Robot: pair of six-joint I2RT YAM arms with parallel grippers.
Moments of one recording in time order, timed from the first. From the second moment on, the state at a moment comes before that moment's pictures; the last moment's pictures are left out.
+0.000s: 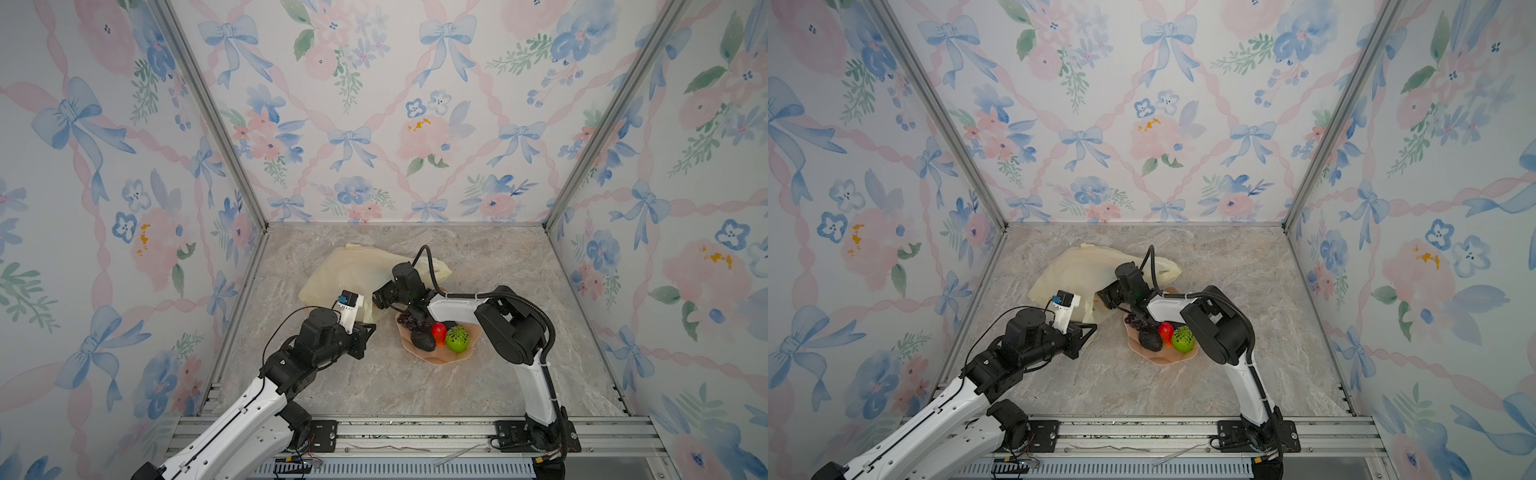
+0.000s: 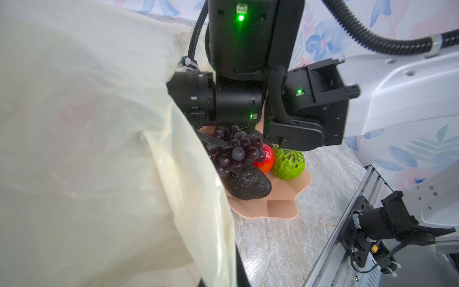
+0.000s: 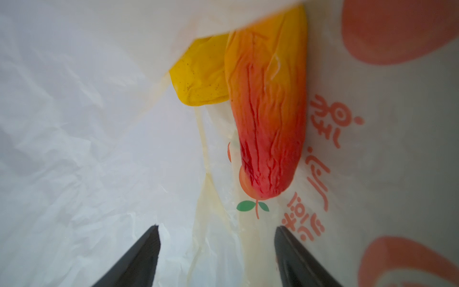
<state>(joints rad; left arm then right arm) -0.59 0.72 0.53 -0.30 0.23 -0.36 0.79 2.16 1.35 0.44 -0.19 1.64</state>
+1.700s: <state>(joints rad) -0.59 0.67 0.53 -0.30 0.22 -0.37 0.75 1.12 1.34 -0.84 -0.08 0.75</state>
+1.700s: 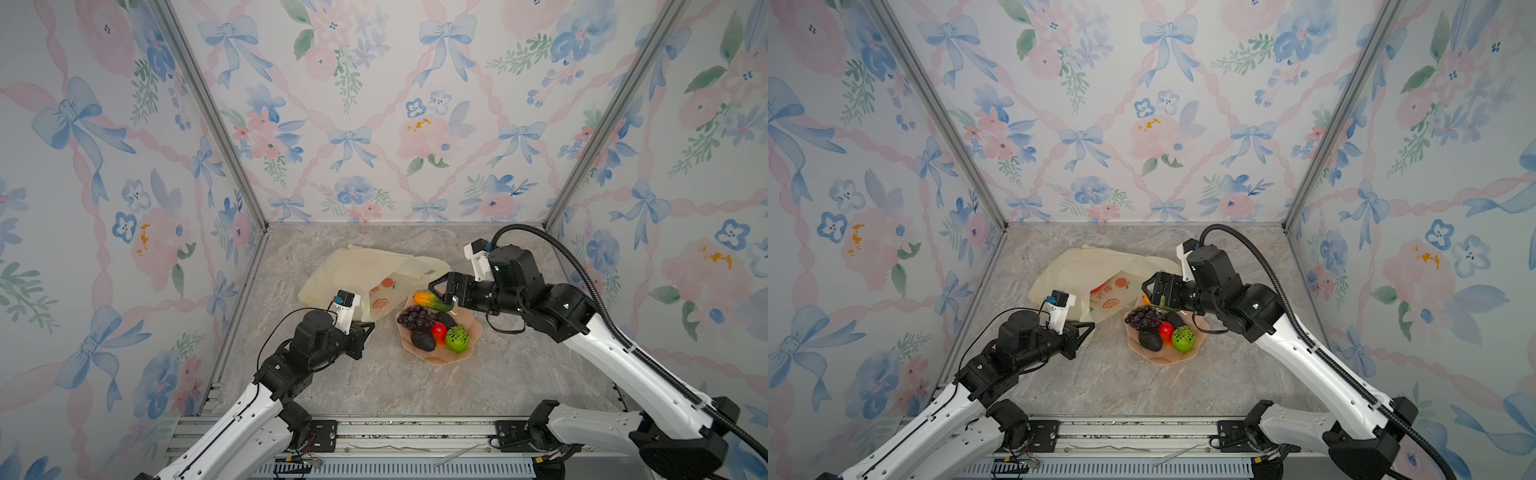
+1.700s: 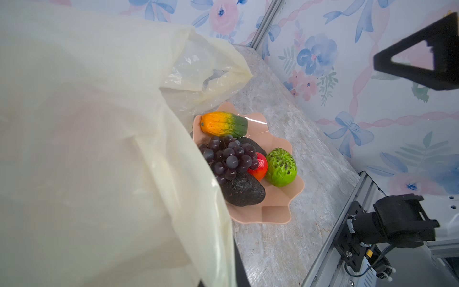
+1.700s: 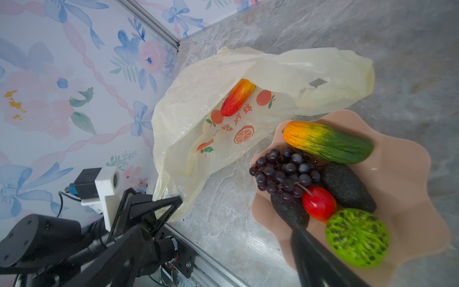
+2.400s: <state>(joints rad) -0.59 0.70 0.53 -0.30 0.21 -0.37 0.71 1.01 1.39 -1.15 0.03 0.50</state>
